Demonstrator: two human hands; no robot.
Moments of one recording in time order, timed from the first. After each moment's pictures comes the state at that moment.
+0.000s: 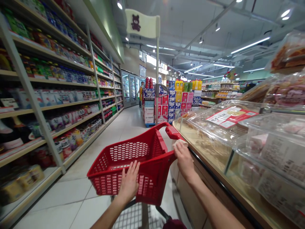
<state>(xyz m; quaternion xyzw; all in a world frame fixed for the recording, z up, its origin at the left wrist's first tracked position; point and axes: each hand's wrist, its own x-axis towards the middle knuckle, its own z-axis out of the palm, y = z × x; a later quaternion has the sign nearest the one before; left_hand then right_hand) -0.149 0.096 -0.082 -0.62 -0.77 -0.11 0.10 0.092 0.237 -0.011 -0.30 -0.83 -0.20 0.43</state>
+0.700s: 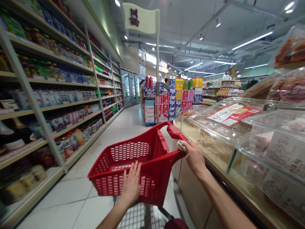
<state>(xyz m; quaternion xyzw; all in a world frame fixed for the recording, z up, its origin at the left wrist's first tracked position) -0.138 0.095 -0.090 -0.60 -0.78 -0.10 0.12 0.108 0.231 0.020 -0.39 -0.80 -0.09 0.44</state>
